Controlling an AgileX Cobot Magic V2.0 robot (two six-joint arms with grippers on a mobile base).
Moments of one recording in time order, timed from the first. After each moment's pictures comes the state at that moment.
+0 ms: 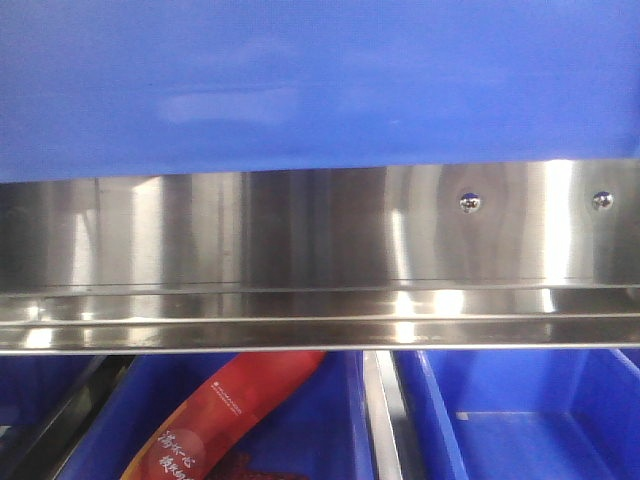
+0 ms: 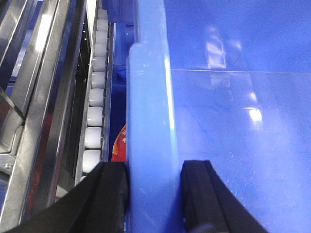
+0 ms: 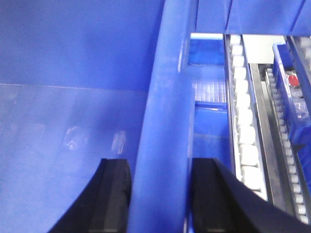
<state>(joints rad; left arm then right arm) -0.14 1.07 -1.43 0.06 1.16 -0.25 0.25 1.07 -1.38 0.05 1.01 0.06</state>
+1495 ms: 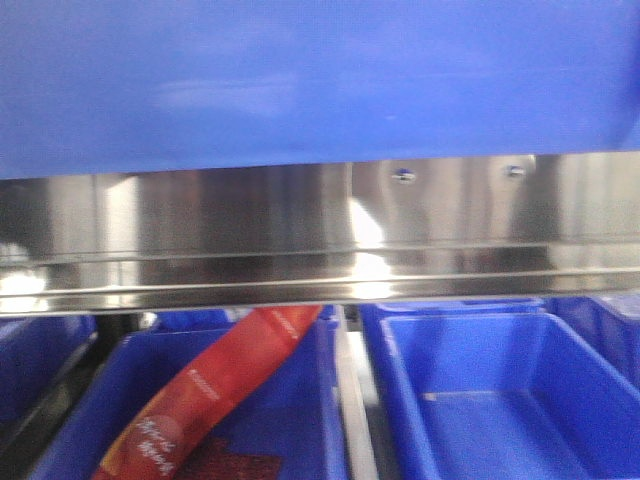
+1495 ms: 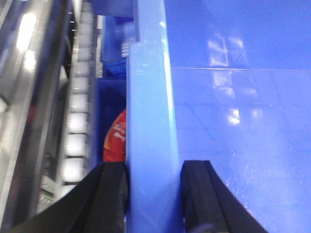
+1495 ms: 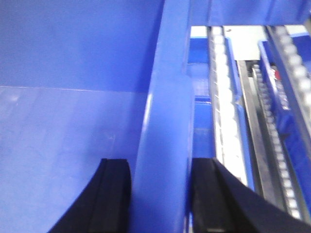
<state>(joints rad) -0.14 1.07 -1.43 0.07 1.15 -0.25 0.25 1.07 -1.38 0.06 1.00 0.06</state>
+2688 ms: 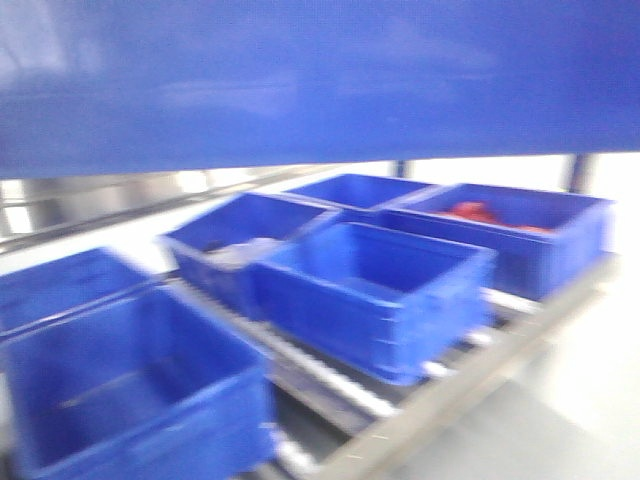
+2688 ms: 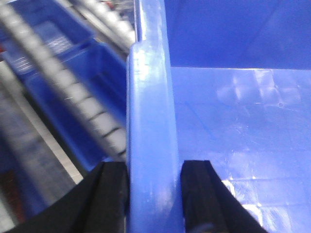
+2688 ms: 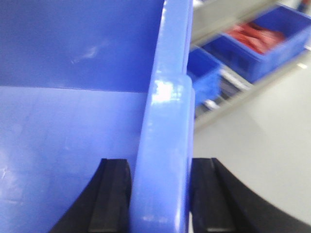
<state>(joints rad) -0.14 1.07 -1.43 0.07 1.15 -0.25 0.25 1.07 -1.38 0.06 0.99 0.06</state>
